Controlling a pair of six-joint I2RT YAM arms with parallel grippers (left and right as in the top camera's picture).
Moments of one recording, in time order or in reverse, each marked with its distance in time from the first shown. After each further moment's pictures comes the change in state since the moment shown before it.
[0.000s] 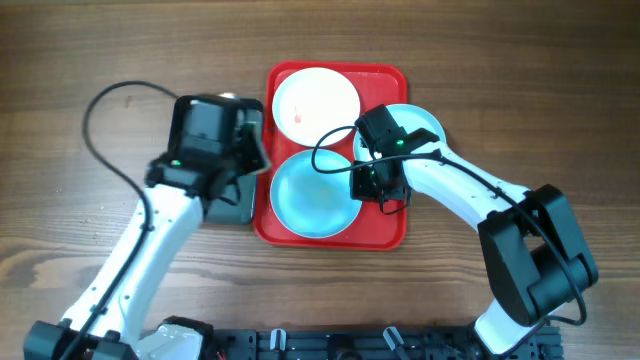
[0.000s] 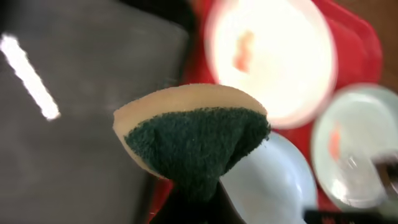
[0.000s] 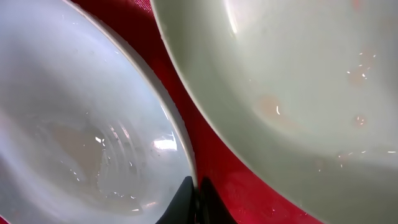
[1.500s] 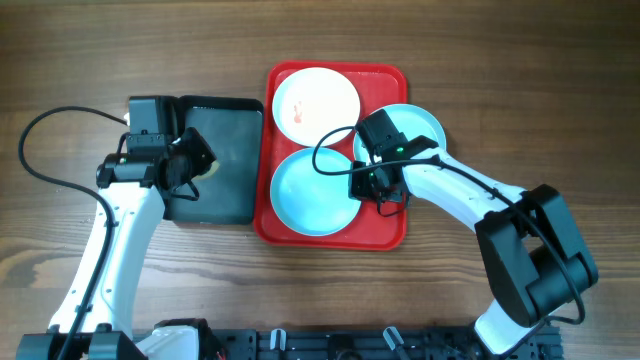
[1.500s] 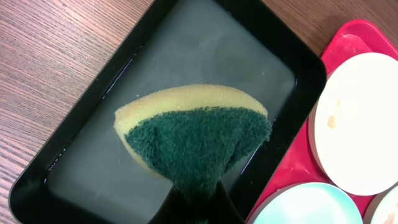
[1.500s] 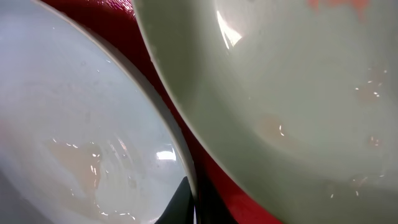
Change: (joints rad) left arm 0.267 0.000 0.000 -0.083 -0.029 -0.034; right arm 0.004 0.000 -0.056 0.109 0.012 0.065
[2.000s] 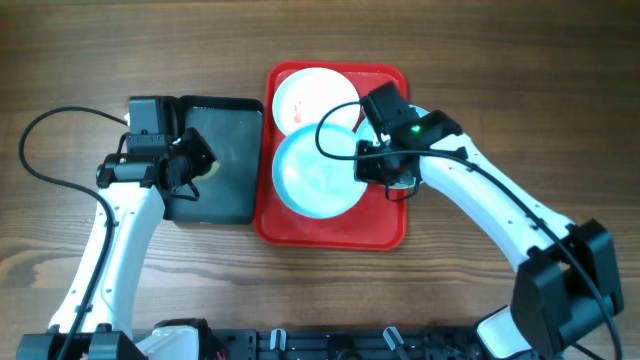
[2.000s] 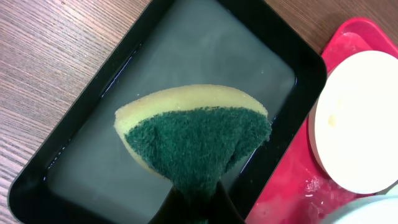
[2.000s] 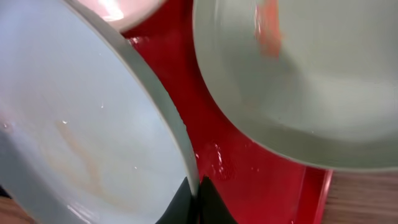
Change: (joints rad) left arm -0.003 0.000 0.000 -0.003 0.004 0.000; right arm 0.000 -0.136 0.214 -0.286 0.087 -0.039
